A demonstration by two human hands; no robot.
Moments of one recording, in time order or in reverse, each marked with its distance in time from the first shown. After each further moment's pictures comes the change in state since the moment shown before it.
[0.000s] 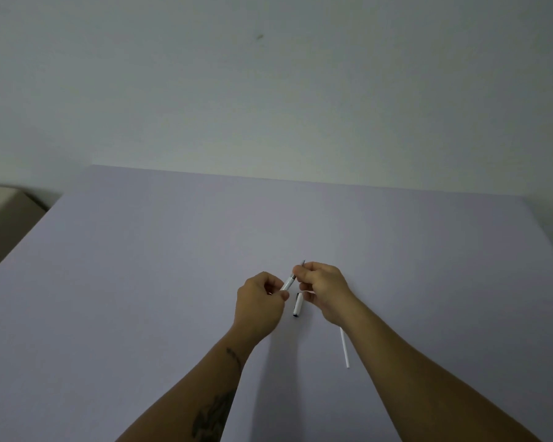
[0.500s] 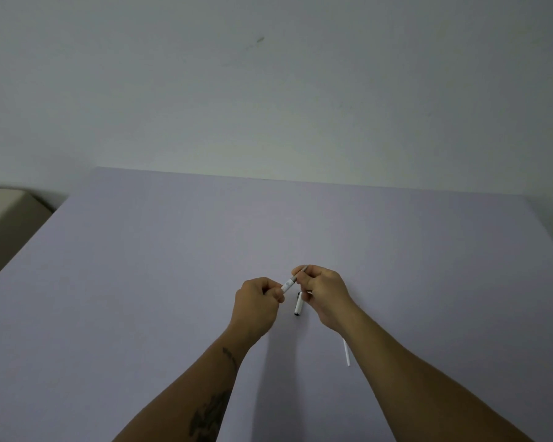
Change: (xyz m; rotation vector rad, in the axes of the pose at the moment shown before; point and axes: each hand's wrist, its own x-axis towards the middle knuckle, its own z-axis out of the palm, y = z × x) left_hand -0.006 0.000 -0.009 0.026 -0.046 -0.053; right_hand -0.007 0.011 0.002 0.099 -0.017 -0.053
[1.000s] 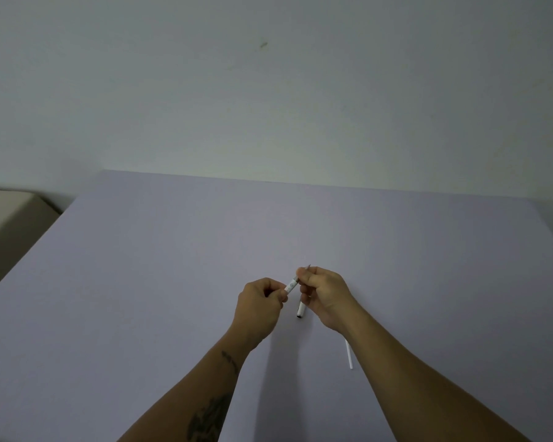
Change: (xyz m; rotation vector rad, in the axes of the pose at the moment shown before) left_hand -0.008 0.005 -0.002 -0.090 -0.026 0.027; right_hand -0.002 -0.006 0.001 0.181 -0.062 0.086
